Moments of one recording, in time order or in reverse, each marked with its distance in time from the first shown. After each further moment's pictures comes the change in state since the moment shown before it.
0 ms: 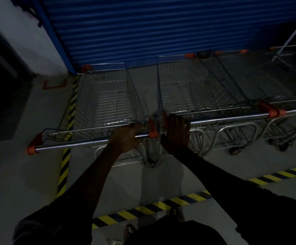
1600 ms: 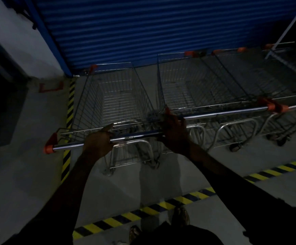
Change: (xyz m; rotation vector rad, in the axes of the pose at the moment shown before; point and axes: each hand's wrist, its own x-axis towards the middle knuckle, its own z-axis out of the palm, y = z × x) left_hand -0.052 -0.077 -0.050 0.073 -0.236 -0.261; right_hand 0.012 -0.008 0.001 -0.035 -0.253 -0.262
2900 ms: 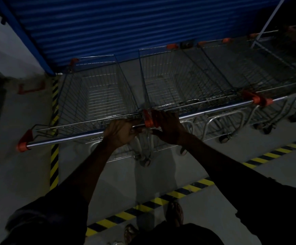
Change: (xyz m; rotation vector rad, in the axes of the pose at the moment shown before) left_hand 0.096 0.103 0.025 -0.126 0.256 0.398; right_hand 0.023 0.065 0.022 0.112 0.252 -0.082
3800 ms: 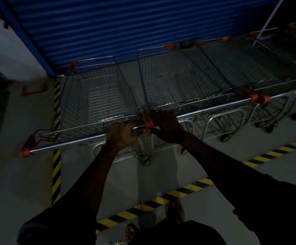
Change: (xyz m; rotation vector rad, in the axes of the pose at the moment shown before) left_hand -0.008 0.024 0.008 -0.073 0.082 -0.090; right_hand -0.008 0.001 -0.003 -0.003 0.036 -0.010
